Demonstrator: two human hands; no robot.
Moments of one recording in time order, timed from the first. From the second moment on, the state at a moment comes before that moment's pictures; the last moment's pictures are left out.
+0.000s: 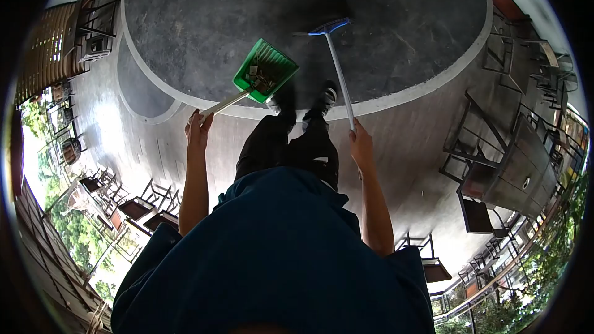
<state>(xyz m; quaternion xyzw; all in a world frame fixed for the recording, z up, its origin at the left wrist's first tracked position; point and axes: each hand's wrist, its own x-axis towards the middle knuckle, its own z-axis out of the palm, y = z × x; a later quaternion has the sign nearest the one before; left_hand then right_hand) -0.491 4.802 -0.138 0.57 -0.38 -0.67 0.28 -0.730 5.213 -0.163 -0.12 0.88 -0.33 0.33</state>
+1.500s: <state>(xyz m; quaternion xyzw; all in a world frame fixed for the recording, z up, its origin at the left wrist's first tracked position) -0.484 4.768 -0.150 0.57 -0.37 -0.69 0.24 -0.792 5.182 -0.175 0.04 0.89 -0.32 0.32</state>
